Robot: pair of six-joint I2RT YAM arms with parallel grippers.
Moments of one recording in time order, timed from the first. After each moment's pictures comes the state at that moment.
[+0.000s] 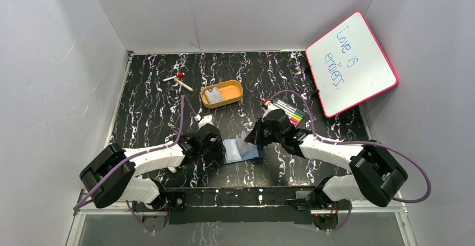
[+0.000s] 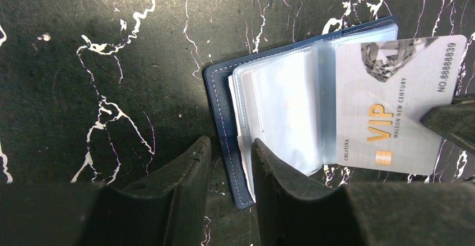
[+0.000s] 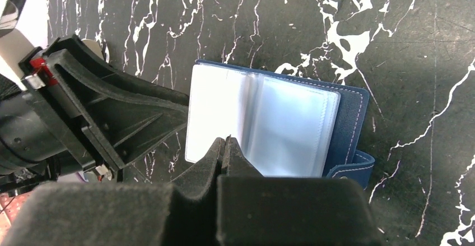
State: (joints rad) left arm -0.86 1.32 0.52 -0.09 -0.17 -0.89; right arm 0.79 1.30 0.57 0.11 -0.18 0.75
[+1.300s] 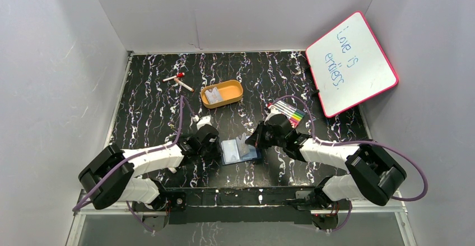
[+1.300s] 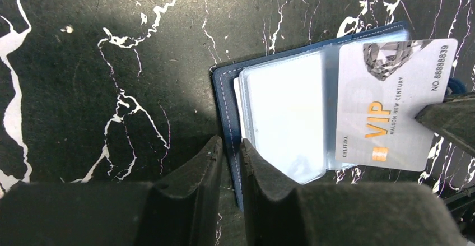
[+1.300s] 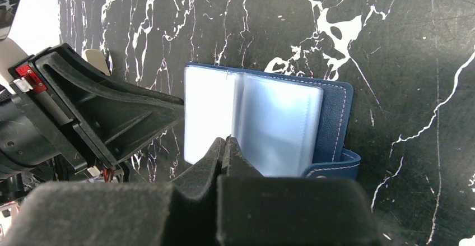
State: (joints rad) left arm -0.86 1.31 0.51 -0.11 -0.18 -0.89; right arm 0.78 1.33 0.48 0.25 -0.17 0.83
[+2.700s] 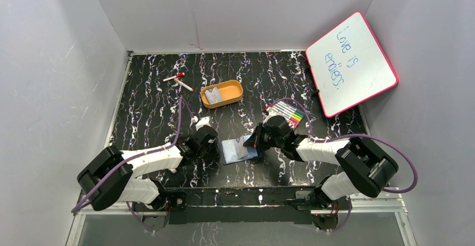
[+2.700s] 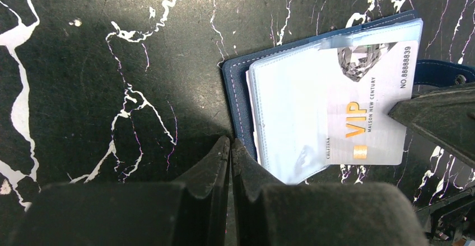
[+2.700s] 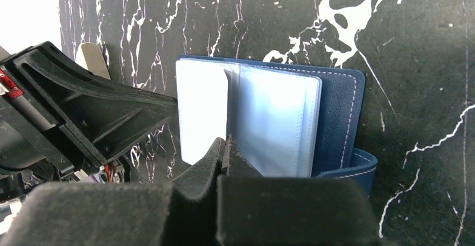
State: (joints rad) left arm -0.86 1.29 0.49 -0.11 -0.18 -0.89; right arm 0.78 1.41 0.47 0.34 -0.22 0.86
